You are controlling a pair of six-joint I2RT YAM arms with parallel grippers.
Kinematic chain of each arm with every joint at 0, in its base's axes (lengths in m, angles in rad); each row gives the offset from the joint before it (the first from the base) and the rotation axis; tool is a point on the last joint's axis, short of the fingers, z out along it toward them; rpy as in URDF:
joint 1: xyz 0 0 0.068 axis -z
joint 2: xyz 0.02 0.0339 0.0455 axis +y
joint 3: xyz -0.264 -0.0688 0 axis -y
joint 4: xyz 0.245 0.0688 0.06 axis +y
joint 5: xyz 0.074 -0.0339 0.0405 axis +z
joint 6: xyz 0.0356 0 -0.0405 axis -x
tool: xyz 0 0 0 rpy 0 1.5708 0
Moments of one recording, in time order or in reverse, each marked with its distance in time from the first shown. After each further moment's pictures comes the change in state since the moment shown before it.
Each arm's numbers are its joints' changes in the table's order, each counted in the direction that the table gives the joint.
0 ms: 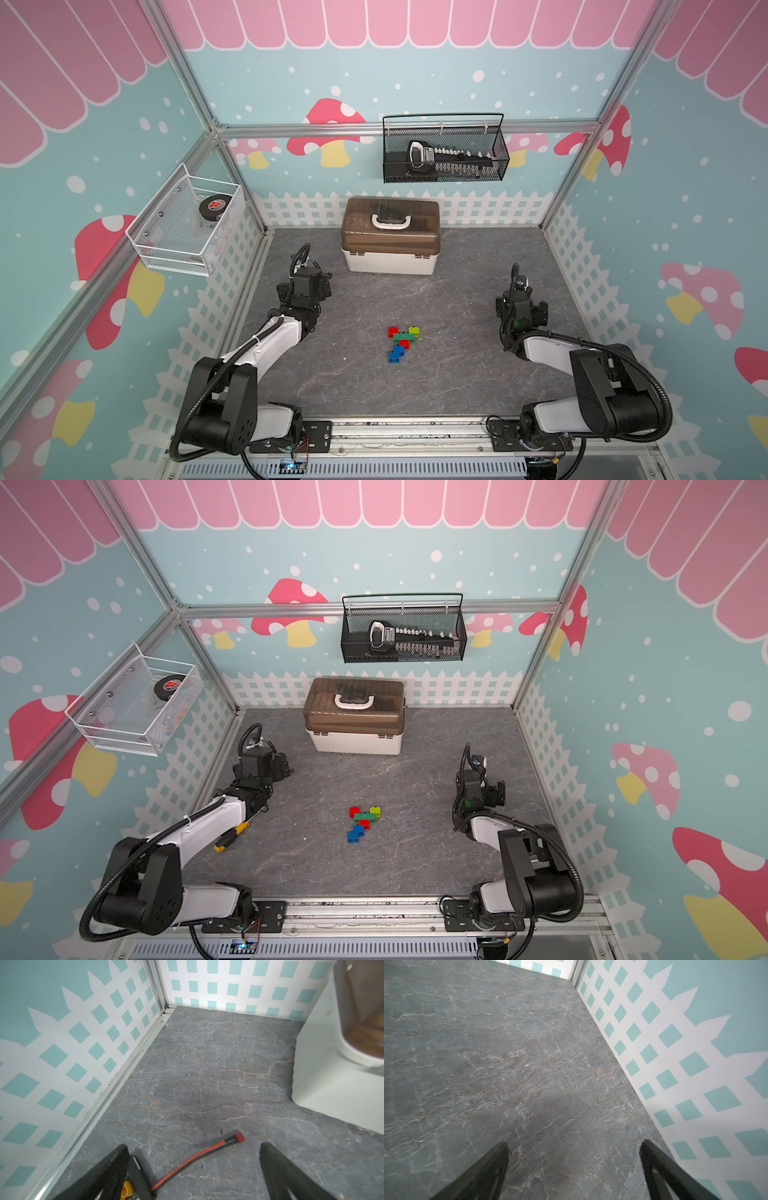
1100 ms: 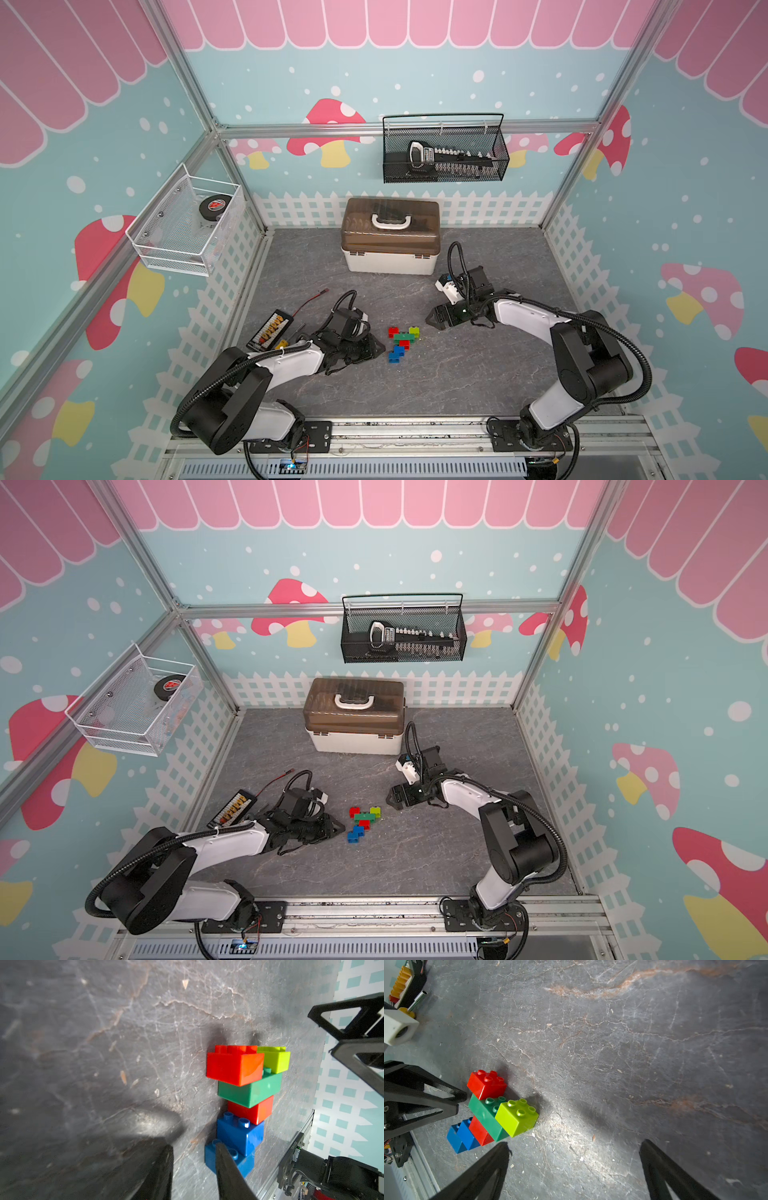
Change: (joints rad) left arm 0.368 -0.010 -0.222 0.138 -0.930 0.617; right arm -0.253 0.195 0.499 0.811 1.077 -0.090
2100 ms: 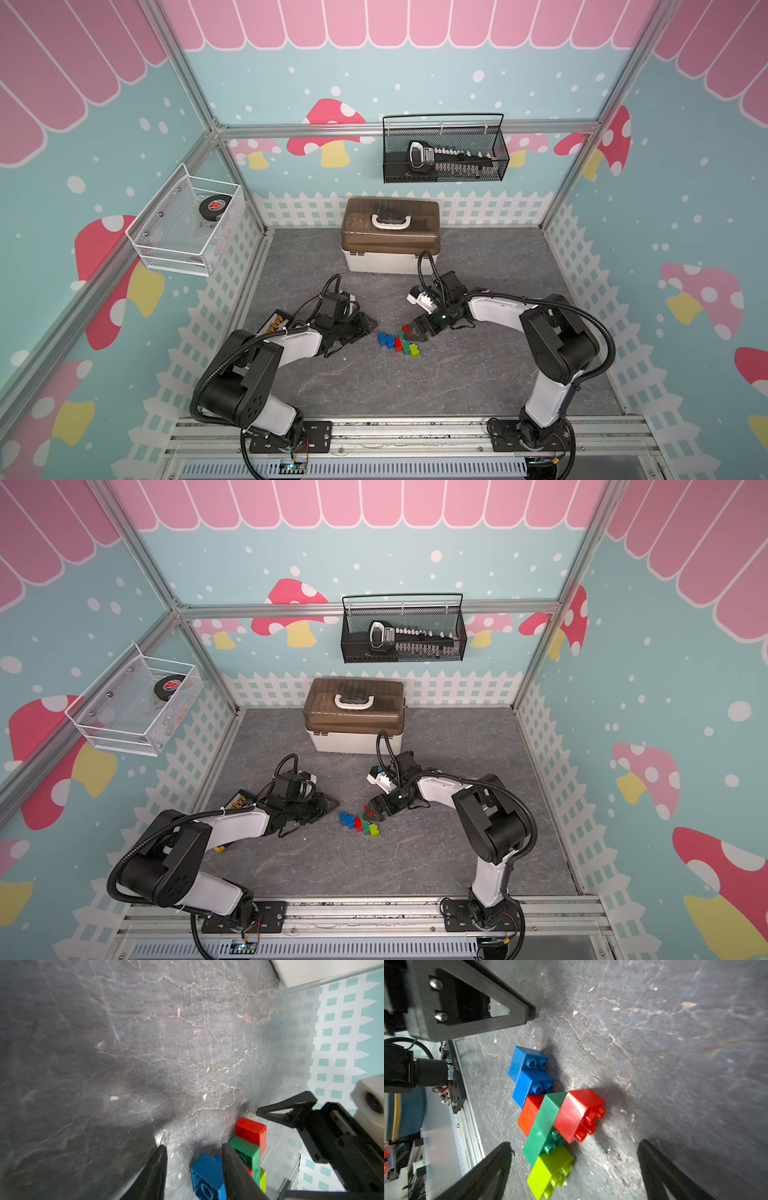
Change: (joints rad) left arm -0.173 0.148 0.095 -0.135 -0.008 -0.003; right arm -0.135 0.162 0.106 0.038 0.236 0.064
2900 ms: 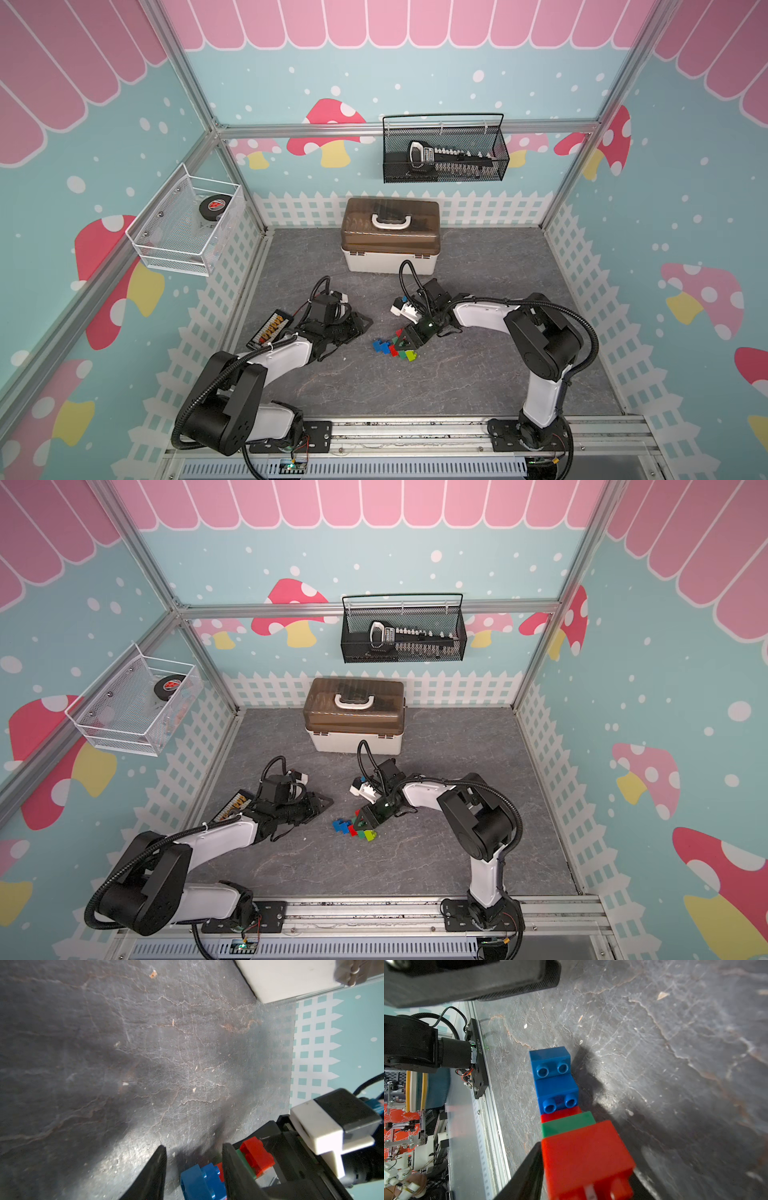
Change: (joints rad) left arm -0.045 -0.163 -0.075 0.009 -0.019 0.023; right arm -0.126 0.094 0.040 -0.033 0.090 -0.023
